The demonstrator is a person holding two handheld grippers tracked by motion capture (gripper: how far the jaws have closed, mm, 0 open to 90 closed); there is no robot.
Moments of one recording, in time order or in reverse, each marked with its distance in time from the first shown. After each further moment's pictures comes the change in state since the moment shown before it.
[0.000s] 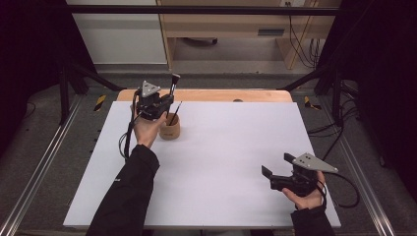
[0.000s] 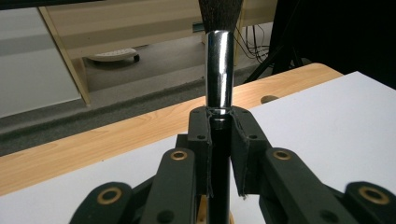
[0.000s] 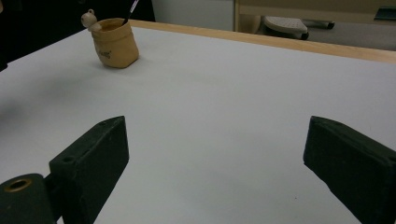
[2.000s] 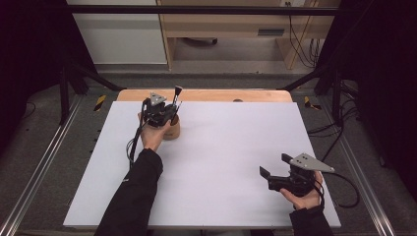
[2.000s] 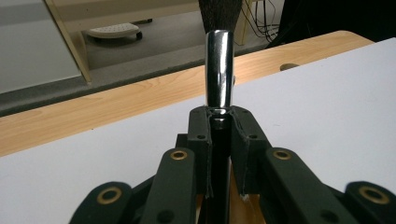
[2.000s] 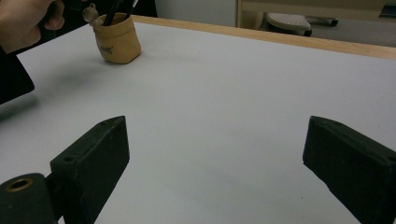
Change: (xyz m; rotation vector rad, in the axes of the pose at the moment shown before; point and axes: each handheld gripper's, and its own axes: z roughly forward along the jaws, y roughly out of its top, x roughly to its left) left arm 0.007 -0.046 0.040 0.073 0.019 -0.012; right arm 0.003 -0.002 0.004 0.014 0.005 -0.007
